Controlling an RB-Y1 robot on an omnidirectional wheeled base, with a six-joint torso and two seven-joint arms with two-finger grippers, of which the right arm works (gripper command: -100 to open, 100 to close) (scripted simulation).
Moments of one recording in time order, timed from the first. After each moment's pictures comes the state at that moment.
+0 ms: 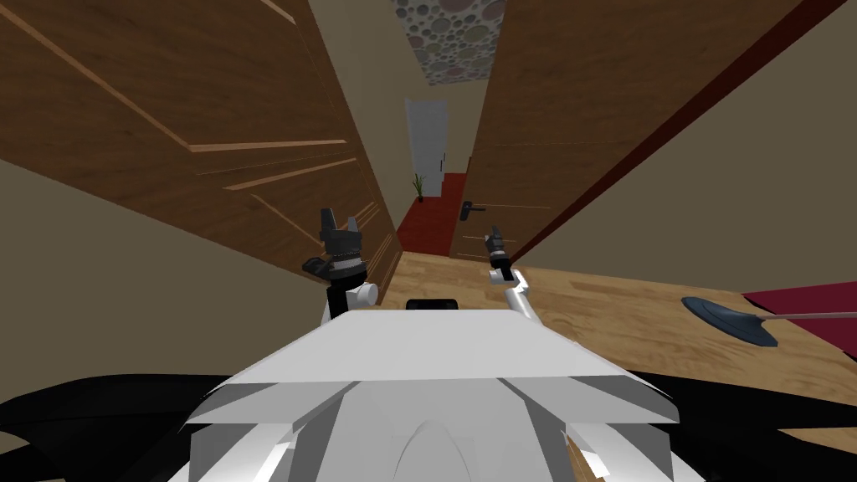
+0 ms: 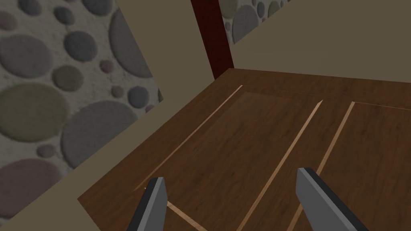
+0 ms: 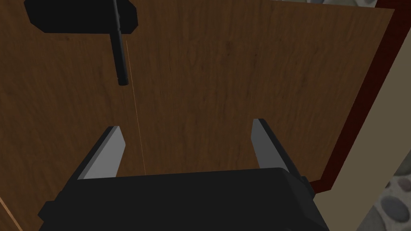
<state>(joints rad) -0.05 -0.26 -0.19 -1.22 0.17 -0.52 -0.32</state>
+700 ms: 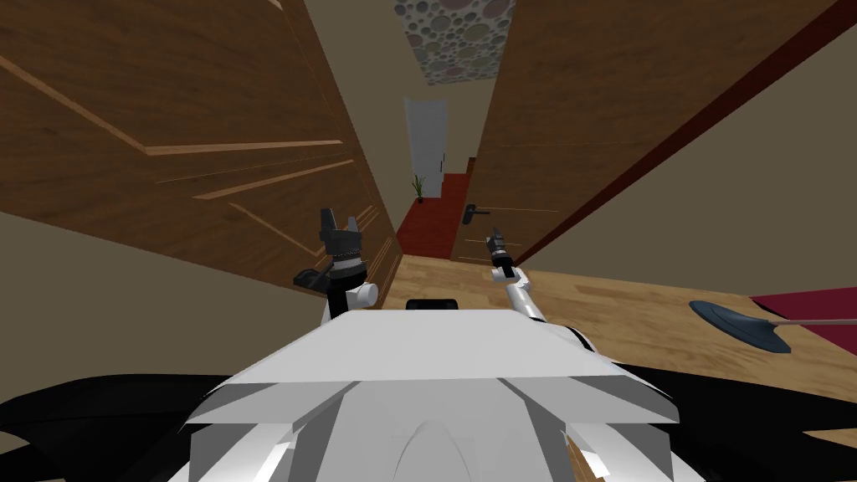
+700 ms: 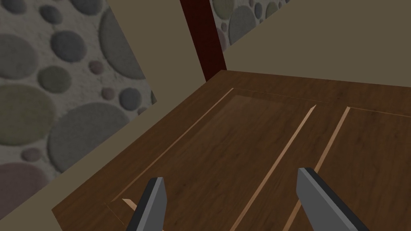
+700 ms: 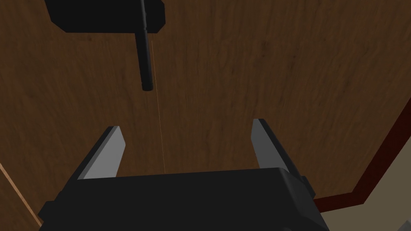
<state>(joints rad) -0.15 -0.30 -0.22 -1.03 0.20 -0.53 -0.38</state>
